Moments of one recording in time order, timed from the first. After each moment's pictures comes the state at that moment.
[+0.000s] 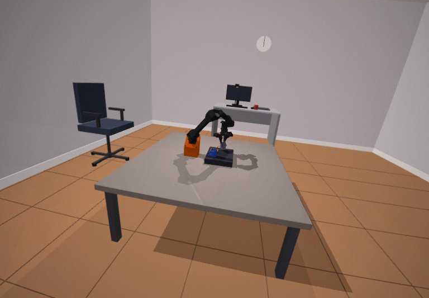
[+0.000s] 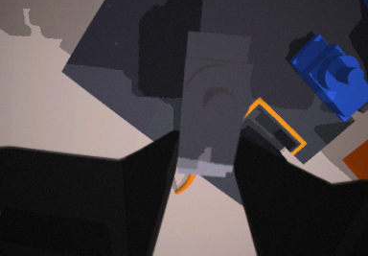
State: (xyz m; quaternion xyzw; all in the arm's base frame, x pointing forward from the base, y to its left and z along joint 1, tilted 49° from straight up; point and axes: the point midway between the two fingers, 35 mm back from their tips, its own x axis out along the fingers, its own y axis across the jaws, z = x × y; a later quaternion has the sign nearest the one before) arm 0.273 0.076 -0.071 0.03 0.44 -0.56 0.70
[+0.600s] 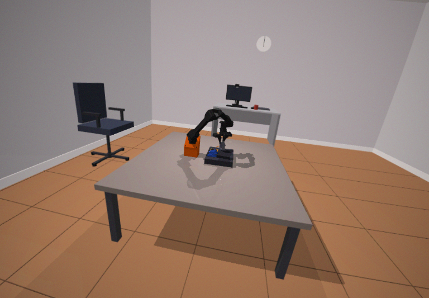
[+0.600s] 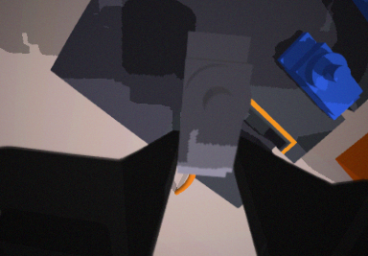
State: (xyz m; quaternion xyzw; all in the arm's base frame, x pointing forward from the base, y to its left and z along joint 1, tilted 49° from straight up) arm 0.264 0.072 -0.068 0.03 0.44 -0.56 0.70
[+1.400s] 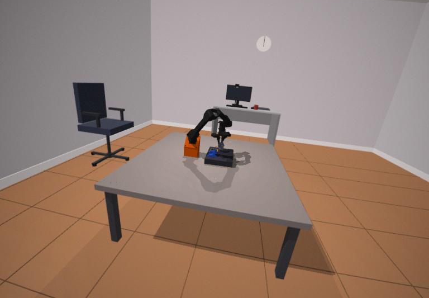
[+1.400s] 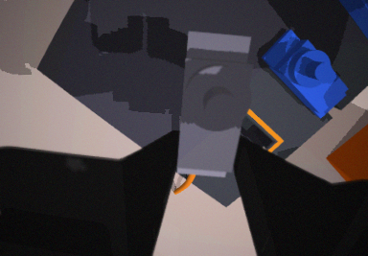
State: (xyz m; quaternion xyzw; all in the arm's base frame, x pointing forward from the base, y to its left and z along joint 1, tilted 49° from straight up) arm 0.252 0.068 -0.062 0.03 0.44 -0.56 0.70
